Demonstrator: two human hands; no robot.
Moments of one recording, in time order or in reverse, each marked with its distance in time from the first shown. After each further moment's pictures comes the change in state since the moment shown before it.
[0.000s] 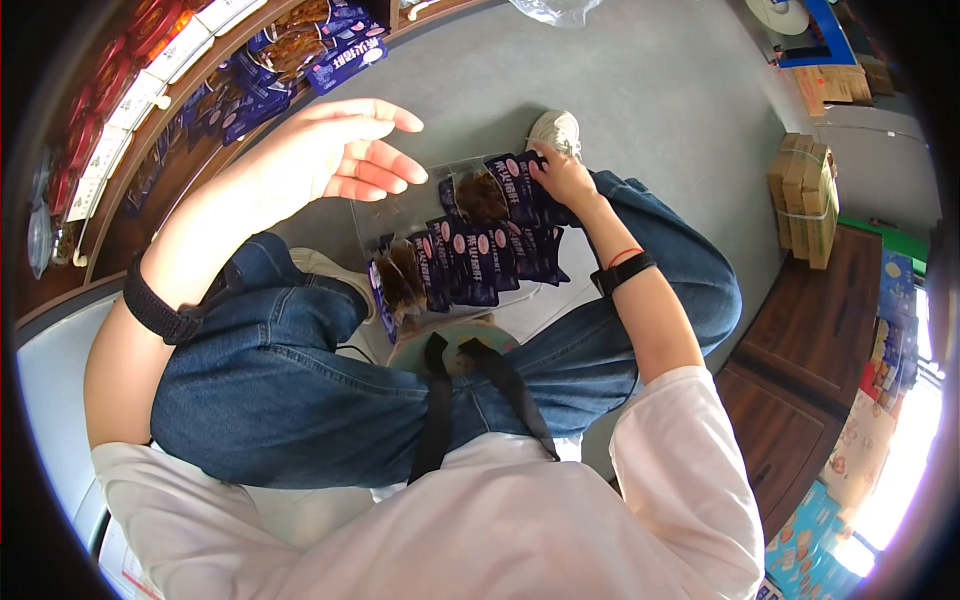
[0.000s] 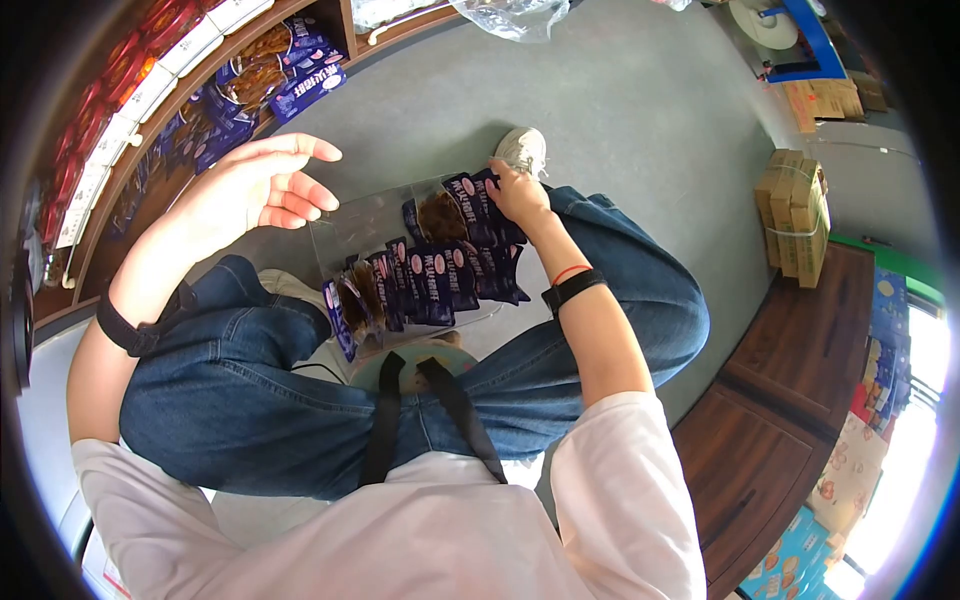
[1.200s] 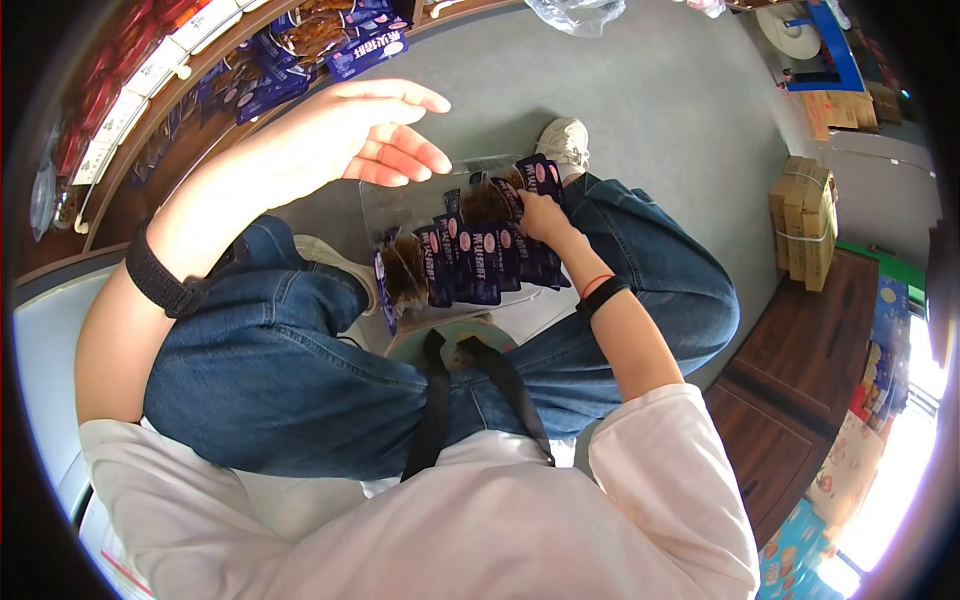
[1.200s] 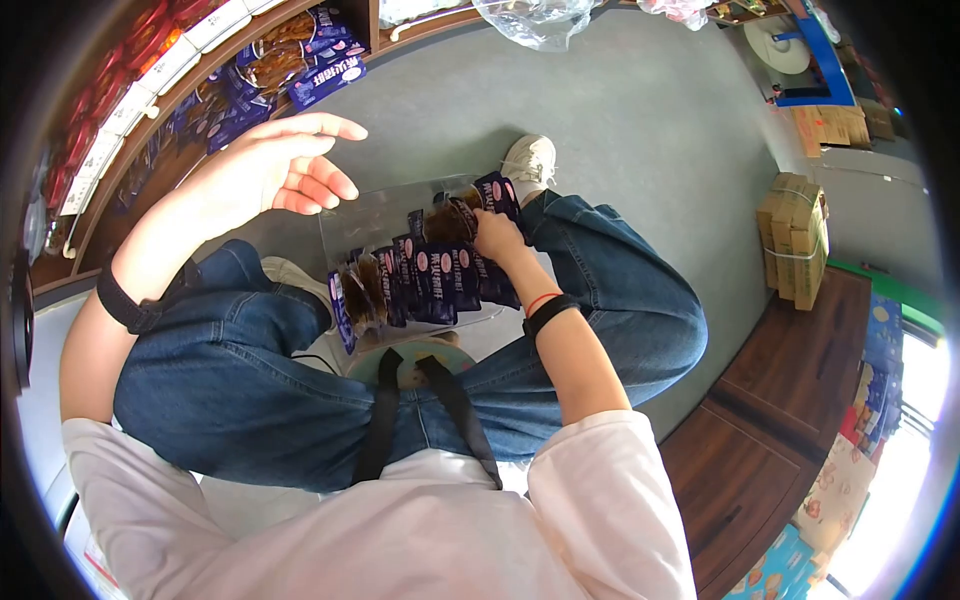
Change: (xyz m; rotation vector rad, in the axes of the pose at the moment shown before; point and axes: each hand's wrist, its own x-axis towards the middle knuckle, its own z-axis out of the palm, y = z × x) left_hand -0.003 0.001 0.003 0.002 0.023 0.003; right_hand -0.029 -0.024 0.053 -0.101 -0.223 0.072
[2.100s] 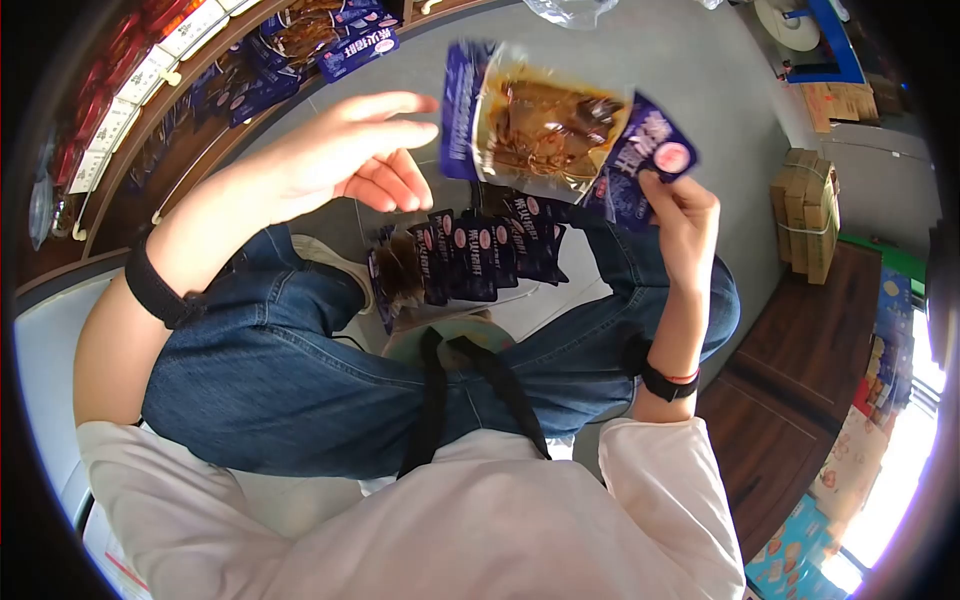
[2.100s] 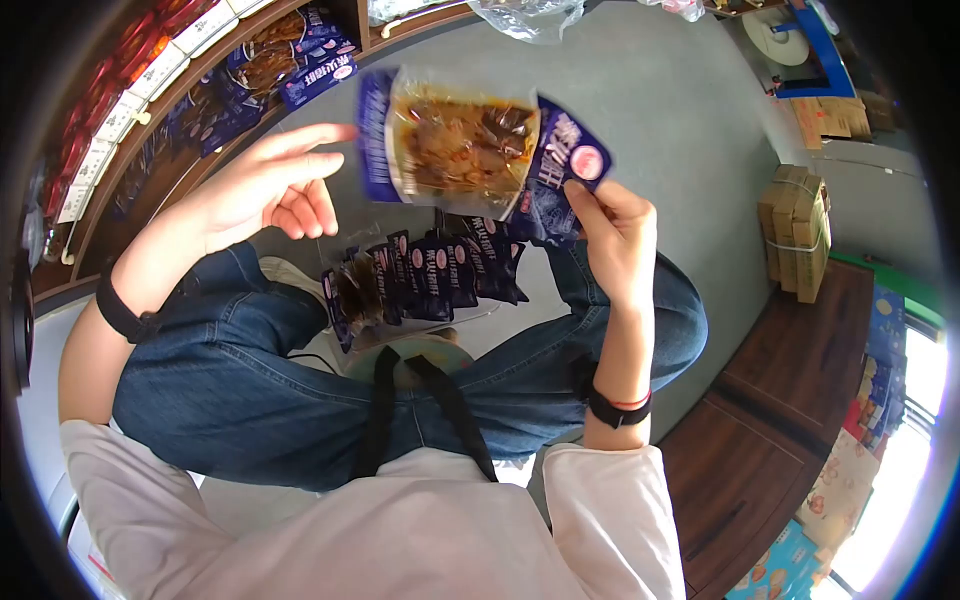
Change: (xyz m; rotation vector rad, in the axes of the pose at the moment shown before) left_hand 0.000 -0.002 0.016 -0.019 0.014 -0.043; right_hand -0.126 -0.035 -0.185 0.893 0.543 -0.066
